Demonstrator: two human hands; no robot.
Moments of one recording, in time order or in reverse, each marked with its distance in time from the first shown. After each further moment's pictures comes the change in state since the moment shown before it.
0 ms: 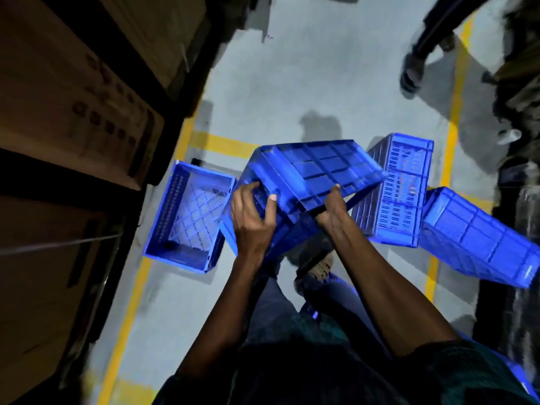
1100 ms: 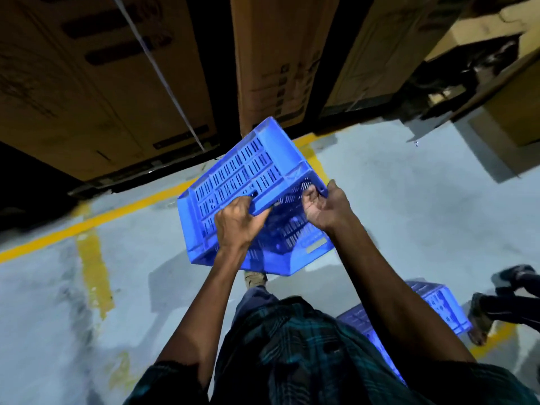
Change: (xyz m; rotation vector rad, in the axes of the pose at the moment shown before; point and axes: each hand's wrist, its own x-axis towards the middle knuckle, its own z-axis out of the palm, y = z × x) left_hand -0.137 -0.020 -0.137 0.462 0.691 -0.367; right_hand -0.197 0.081 0.078 -0.355 -0.629 0.301
